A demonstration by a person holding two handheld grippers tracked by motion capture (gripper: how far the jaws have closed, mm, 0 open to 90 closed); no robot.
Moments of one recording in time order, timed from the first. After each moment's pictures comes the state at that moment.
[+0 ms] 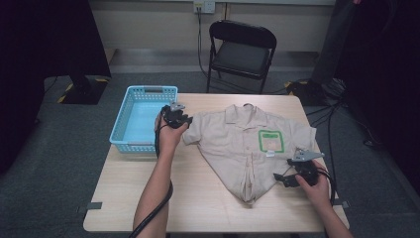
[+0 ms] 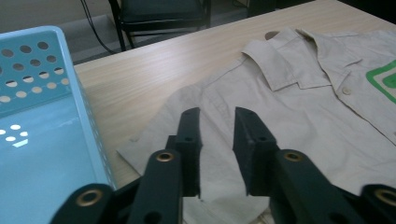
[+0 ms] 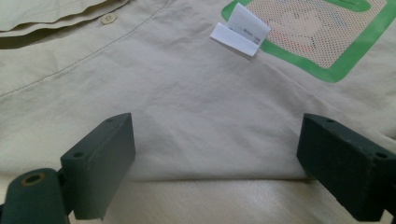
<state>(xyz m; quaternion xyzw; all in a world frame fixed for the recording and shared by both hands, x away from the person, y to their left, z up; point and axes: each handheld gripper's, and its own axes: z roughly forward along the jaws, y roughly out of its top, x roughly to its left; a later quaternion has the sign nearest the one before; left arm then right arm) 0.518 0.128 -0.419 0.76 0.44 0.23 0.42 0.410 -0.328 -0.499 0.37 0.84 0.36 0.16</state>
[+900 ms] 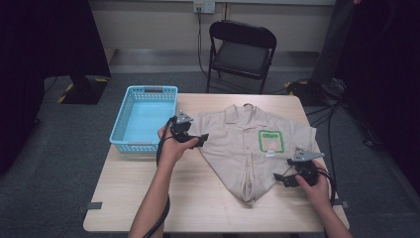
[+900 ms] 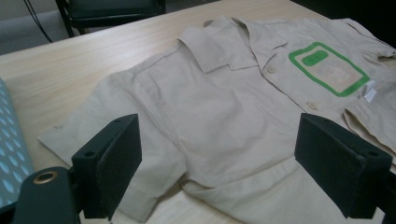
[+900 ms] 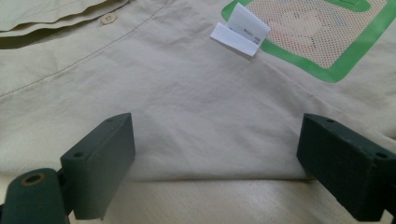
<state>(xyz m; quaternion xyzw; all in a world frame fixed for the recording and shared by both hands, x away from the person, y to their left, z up) 0.477 0.106 -0.424 0.78 0.40 0.17 0.45 0.410 -0.328 -0.499 0.37 0.84 0.36 0.16</state>
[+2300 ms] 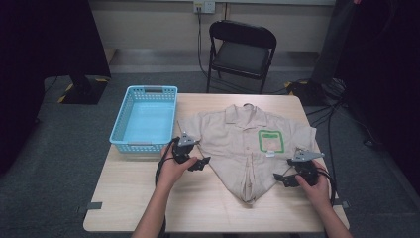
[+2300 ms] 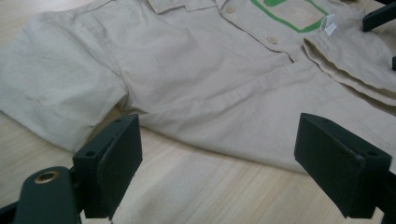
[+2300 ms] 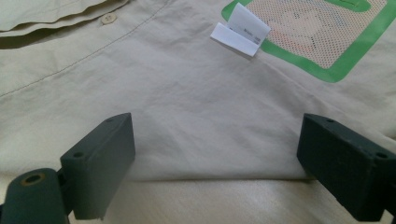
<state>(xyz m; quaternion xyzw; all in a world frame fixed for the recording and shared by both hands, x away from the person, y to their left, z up) 0.433 0.103 -0.465 0.81 0.37 0.13 0.44 0.410 -0.328 -0.499 0.37 0.84 0.36 0.16</state>
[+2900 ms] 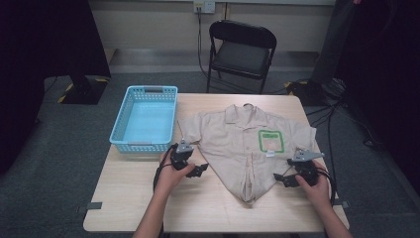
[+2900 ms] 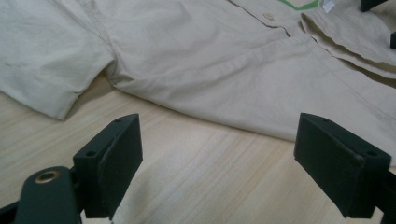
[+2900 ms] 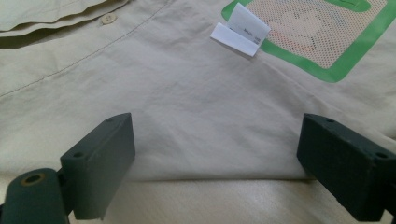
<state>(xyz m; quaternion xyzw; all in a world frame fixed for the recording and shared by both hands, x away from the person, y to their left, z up) 0.421 0.108 -0.481 0.81 0.37 0.12 0.43 0.410 -0.328 -0.499 0.37 0.84 0.36 0.16</state>
